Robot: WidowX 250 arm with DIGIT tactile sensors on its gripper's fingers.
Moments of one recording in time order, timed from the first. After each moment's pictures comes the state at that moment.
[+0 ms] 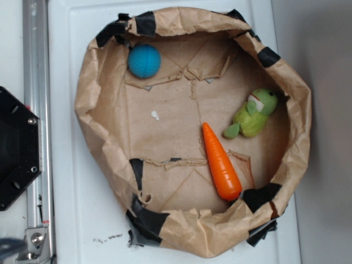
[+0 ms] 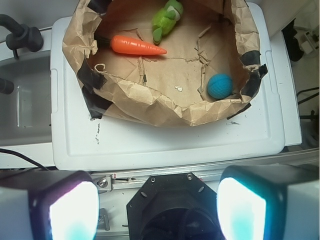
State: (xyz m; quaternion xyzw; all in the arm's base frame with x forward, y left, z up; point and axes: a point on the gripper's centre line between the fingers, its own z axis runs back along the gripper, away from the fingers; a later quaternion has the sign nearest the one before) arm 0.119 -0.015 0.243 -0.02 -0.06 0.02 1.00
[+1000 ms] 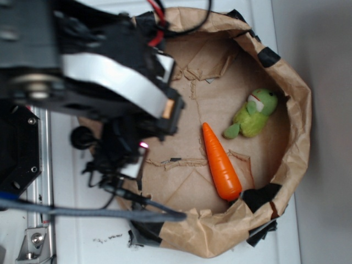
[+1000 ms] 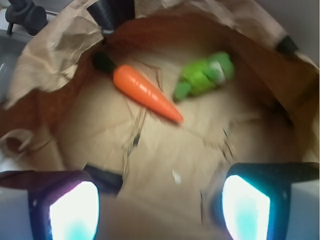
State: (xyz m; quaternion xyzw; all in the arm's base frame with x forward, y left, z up) arm 0.233 -0.003 0.143 -0.01 -0.12 -0.22 0.97
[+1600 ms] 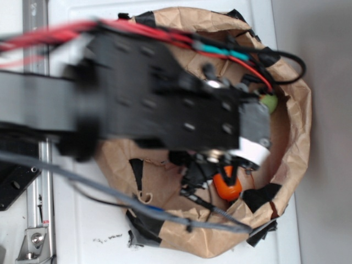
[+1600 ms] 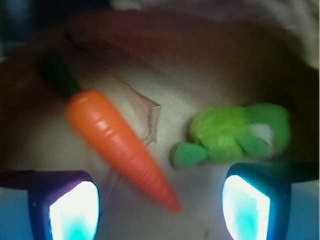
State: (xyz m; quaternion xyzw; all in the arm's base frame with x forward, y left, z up) arm 0.299 -0.026 0.073 0.03 -0.09 -0.29 0.95
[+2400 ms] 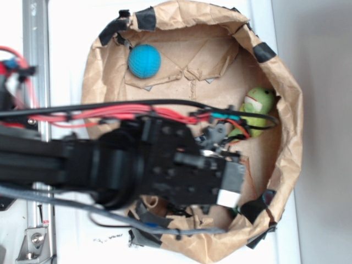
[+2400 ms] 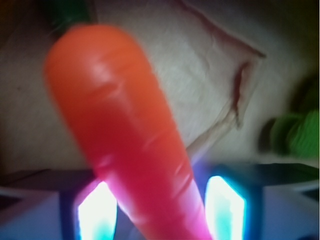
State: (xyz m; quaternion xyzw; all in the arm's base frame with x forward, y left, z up) arm 0.270 -0.059 0.026 0.04 -0.05 -0.31 0.95
